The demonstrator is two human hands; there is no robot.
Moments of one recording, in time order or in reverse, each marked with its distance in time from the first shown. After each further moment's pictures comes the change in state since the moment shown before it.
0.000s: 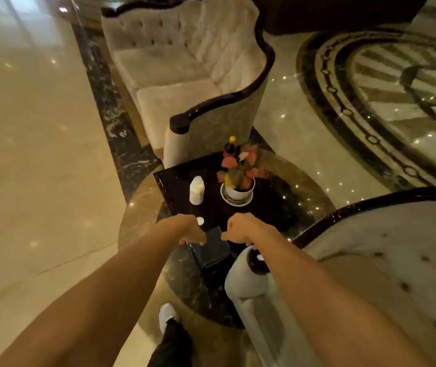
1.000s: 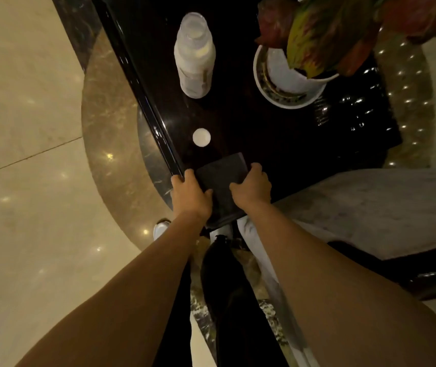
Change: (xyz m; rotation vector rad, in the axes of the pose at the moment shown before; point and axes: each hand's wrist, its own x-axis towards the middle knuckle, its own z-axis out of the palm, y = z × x) left_hand 0.396 -0.024 0.169 -0.613 0.292 -0.209; right_hand 0.379 0.069 0.191 0.547 0.103 0.352
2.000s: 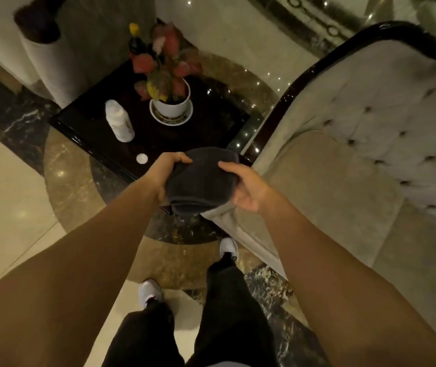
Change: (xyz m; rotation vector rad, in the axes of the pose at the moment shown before) left_hand -0.284 0.070 -0.141 -0.601 -0.729 -0.033; right_hand -0.336 0.097 -0.126 1.460 -0.210 -0.116
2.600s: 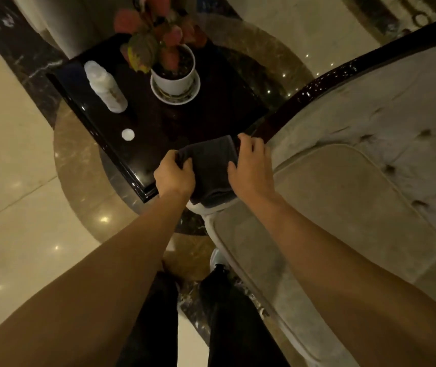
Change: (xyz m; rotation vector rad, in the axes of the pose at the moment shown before) left_hand 0.131 -0.060 0.113 0.479 0.786 0.464; right_hand 0.093 -0.050 -0.116 -1.572 0.361 -0.677
